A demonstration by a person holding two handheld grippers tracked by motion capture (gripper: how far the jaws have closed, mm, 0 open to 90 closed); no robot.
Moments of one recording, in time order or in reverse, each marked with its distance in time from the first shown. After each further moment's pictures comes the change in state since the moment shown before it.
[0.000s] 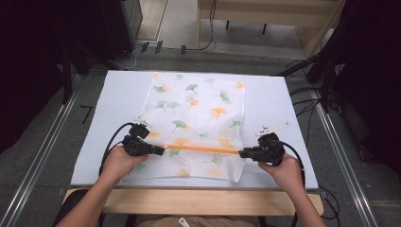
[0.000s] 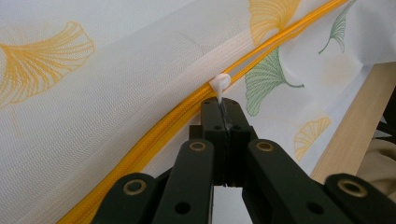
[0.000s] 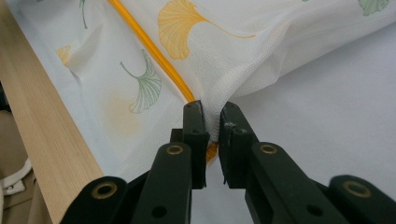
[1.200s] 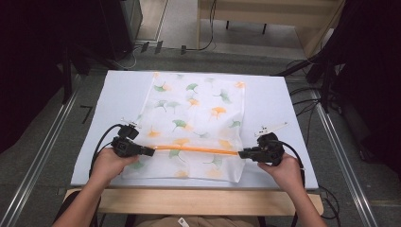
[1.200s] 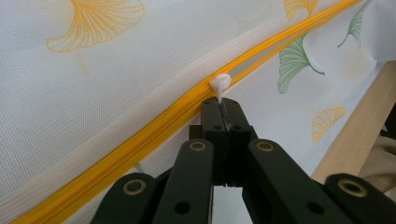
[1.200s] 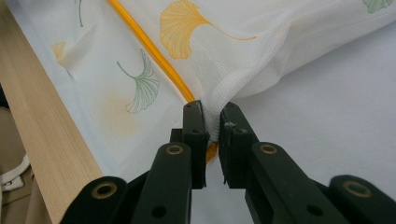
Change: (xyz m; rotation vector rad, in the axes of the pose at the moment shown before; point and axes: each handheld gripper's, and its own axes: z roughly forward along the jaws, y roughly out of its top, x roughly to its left) left arm 0.019 -0.017 -0.018 0.001 0.018 -0.060; right arm -0.001 0.000 0.002 0.017 0.004 0.000
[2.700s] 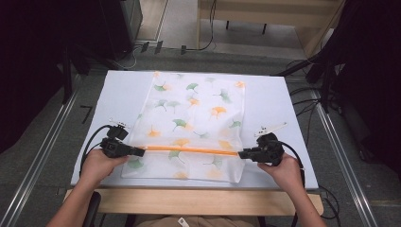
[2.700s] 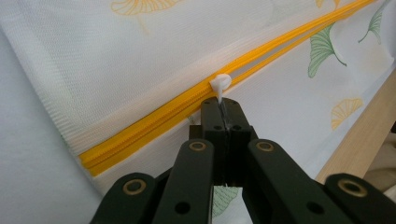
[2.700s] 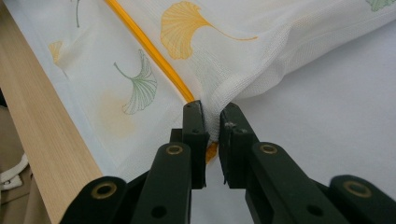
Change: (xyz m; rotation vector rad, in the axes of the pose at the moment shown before) left arm 0.022 -0.015 -0.018 0.000 0.023 -0.042; right arm 0.000 -0.001 0.001 0.010 -0.003 0.004
